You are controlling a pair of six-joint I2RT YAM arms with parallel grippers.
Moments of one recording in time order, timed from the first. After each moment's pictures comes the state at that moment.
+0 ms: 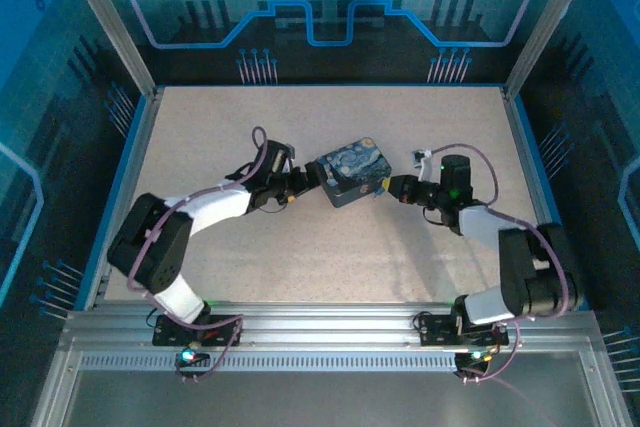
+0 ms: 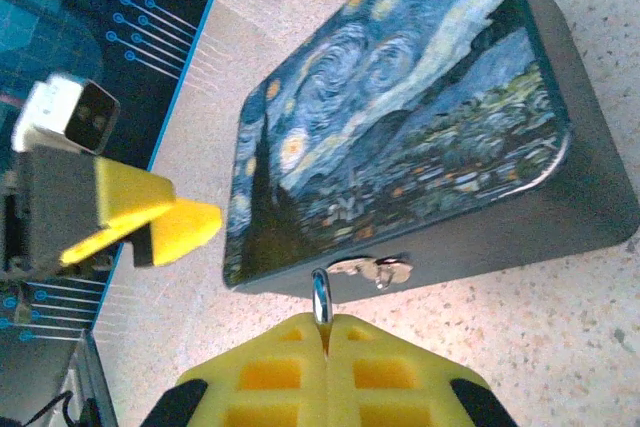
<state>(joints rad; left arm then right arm) -0.46 1.61 0.91 -0.04 0.25 -0.89 0.10 1.41 0.56 0.27 -0.75 0.50</state>
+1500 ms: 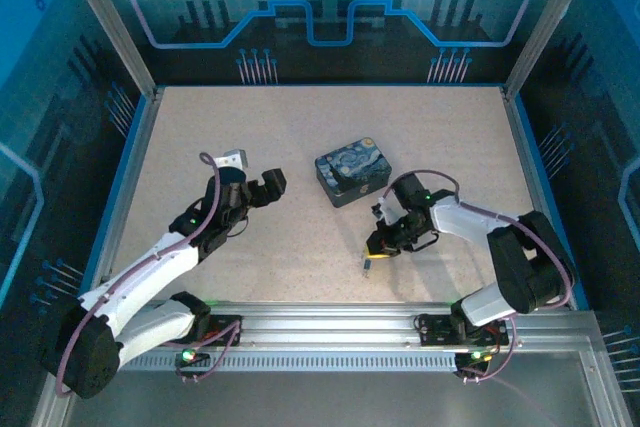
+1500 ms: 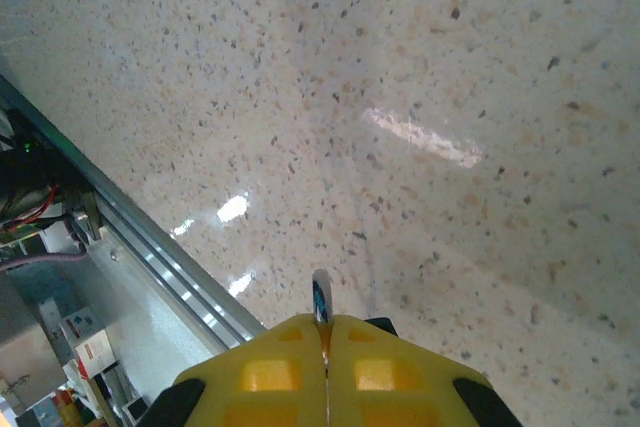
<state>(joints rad) -0.46 1.01 0.62 -0.13 -0.18 -0.67 0.43 1.51 0.72 -0.59 -0.70 0.35</state>
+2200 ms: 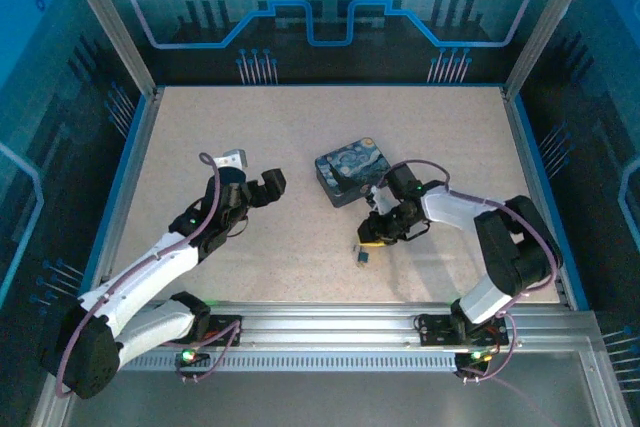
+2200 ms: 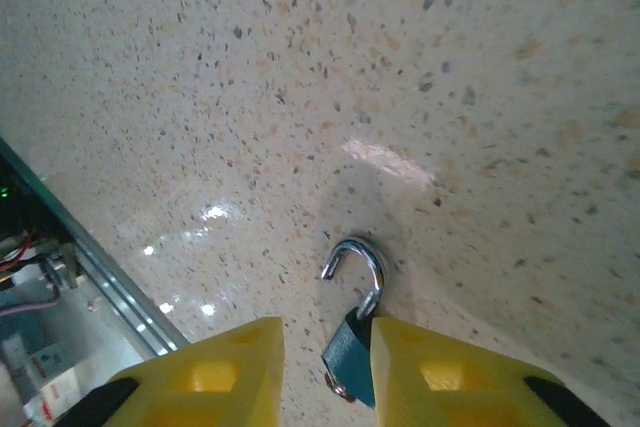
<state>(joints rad) -0.45 1.01 0.62 -0.14 -0.19 -0.67 0.43 1.58 0.81 -0.57 -0.63 0.33</state>
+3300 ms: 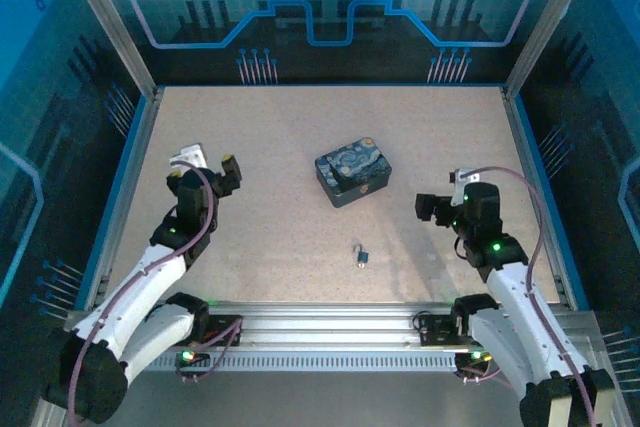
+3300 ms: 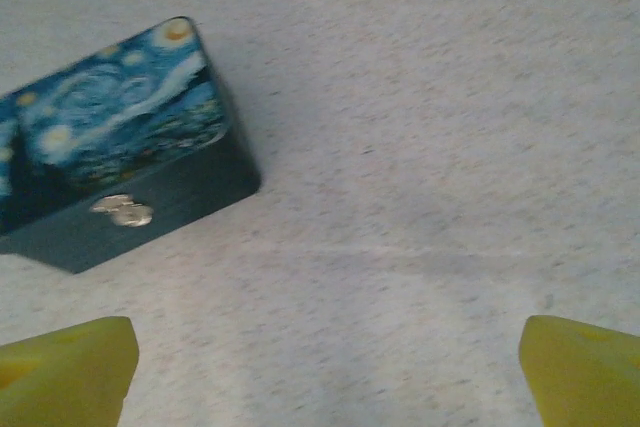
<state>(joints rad) -0.26 0.89 0.54 -0.02 -0.53 -0.33 0.12 0.73 0.47 -0.35 0.03 0.15</state>
